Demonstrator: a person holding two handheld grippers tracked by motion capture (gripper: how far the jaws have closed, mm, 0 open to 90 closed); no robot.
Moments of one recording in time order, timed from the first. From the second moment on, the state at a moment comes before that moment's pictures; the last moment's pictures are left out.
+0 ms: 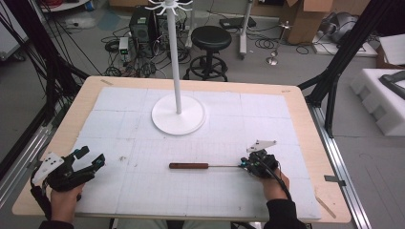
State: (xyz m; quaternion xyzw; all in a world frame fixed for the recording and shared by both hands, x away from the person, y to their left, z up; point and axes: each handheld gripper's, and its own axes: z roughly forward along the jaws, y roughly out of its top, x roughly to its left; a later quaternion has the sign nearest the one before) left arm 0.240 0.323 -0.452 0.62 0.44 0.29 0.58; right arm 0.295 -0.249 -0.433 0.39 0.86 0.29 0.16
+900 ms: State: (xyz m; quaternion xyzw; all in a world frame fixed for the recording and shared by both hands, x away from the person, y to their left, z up) left arm 0.241 0.322 -0.451 0.62 0.44 0.29 0.58; right arm 0.284 -0.072 -0.442 0.22 0.89 0.37 0.13
